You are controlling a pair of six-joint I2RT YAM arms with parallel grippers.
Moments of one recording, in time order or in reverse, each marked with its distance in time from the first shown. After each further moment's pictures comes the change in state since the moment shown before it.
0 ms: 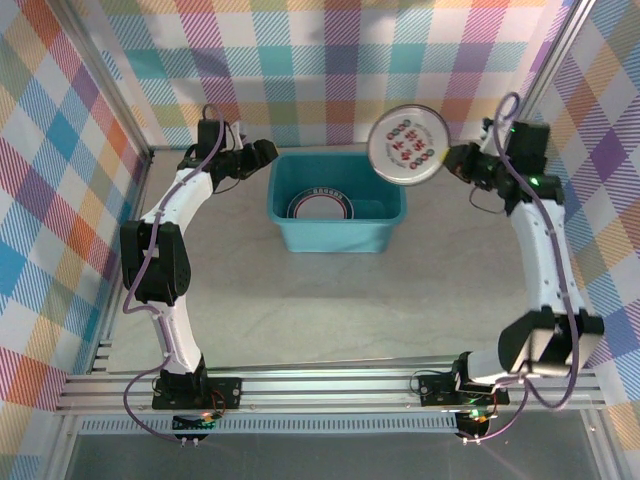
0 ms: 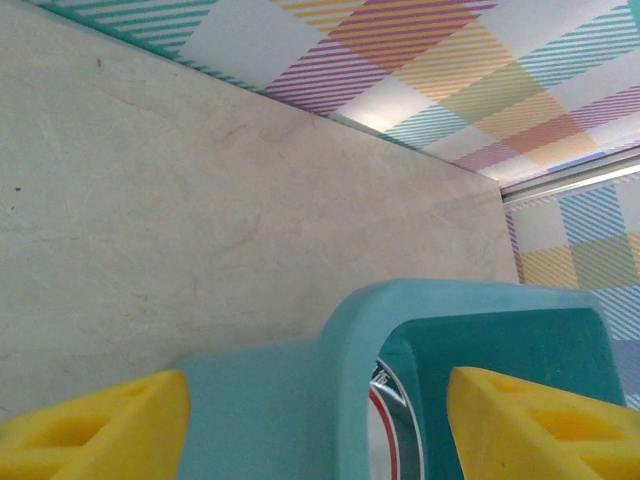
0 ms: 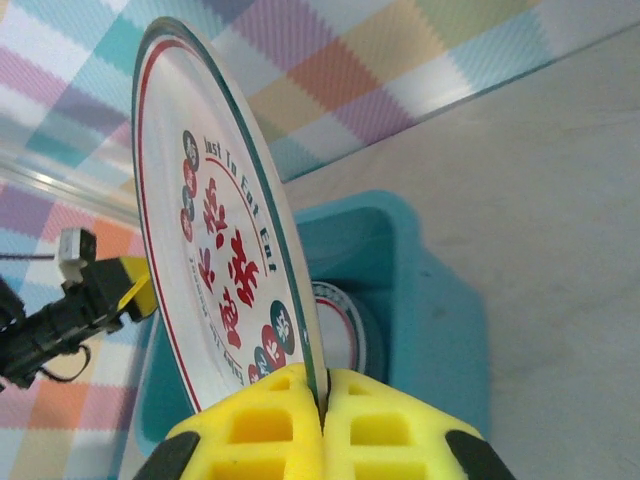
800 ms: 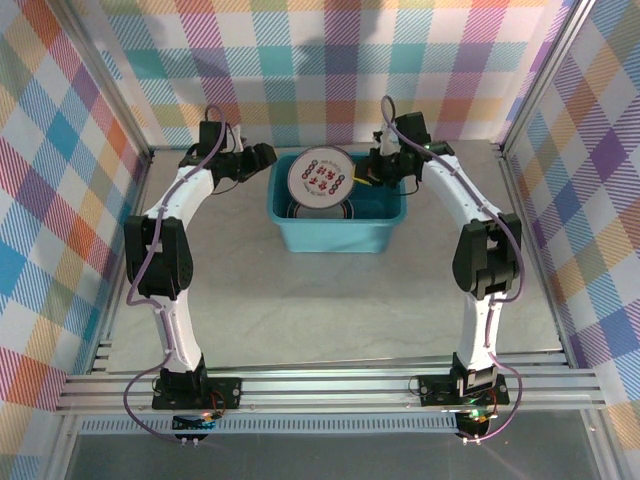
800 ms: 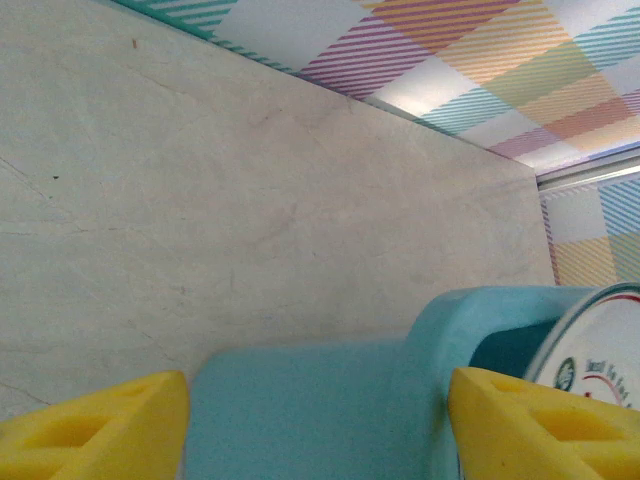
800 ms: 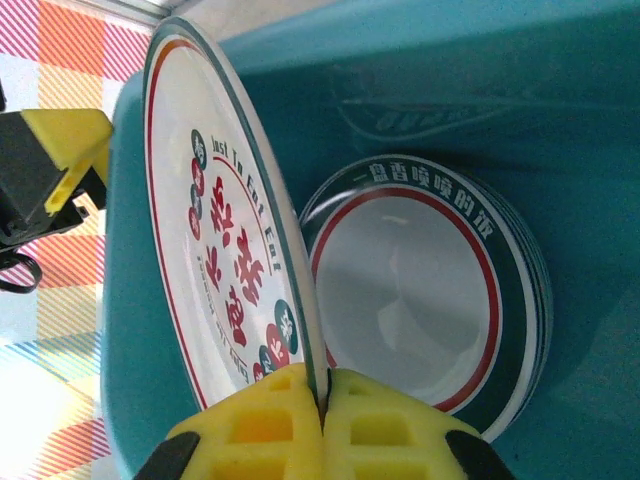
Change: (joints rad) left arm 0.016 0.064 0.051 -0.071 -0.005 0.045; right arm 0.346 0.590 0.357 -0.095 -0.055 0.043
